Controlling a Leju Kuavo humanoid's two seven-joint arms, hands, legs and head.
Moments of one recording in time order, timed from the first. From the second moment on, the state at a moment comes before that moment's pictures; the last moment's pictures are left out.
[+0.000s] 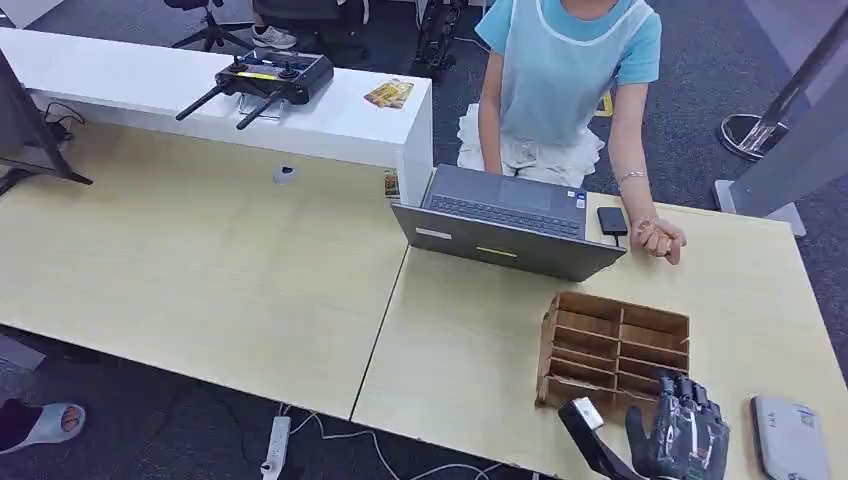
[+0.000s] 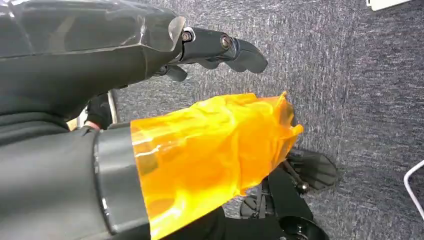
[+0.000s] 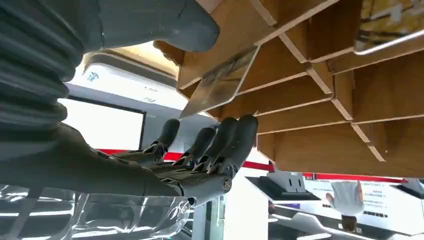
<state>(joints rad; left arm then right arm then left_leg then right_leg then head) -0.10 -0.25 1.28 -0.25 -1.07 0.00 -0.09 0.12 0.04 0.01 -1.48 1.53 -0.25 0.10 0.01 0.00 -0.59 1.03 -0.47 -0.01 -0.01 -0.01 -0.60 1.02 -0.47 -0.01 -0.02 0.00</state>
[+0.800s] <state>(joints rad) -0.10 -0.25 1.28 -0.25 -1.08 0.00 -0.09 0.11 0.04 0.01 -1.49 1.53 -0.27 0.08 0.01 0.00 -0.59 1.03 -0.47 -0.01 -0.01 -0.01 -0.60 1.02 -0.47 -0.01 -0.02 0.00</state>
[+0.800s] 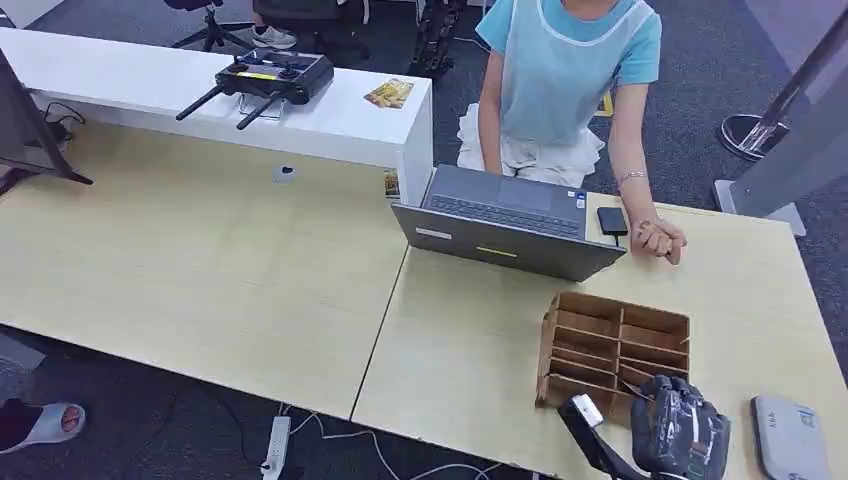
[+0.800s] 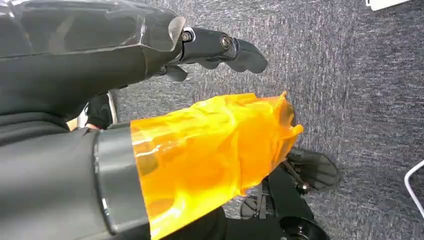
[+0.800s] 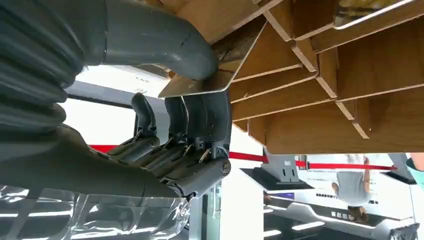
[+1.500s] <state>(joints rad) -0.10 -0.25 1.28 -0.25 -1.08 0.00 -0.09 0.11 0.04 0.01 -1.49 1.51 -0.30 -0.01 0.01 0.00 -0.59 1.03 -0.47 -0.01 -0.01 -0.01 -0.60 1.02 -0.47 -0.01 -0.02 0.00</state>
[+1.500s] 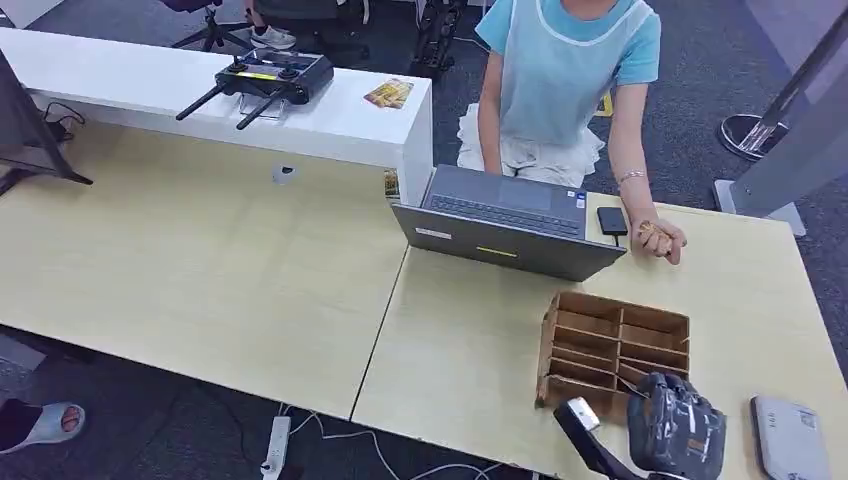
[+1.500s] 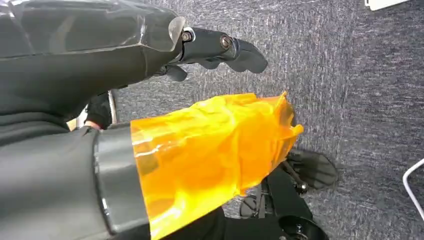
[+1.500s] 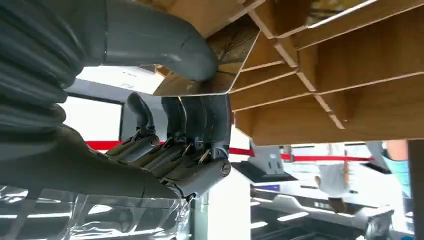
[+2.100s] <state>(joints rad) -0.10 -0.25 1.28 -0.25 -1.08 0.00 -0.10 0.11 0.05 -0.03 -1.56 1.23 -0.27 -0.22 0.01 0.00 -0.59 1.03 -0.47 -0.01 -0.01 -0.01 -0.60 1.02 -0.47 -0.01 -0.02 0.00</state>
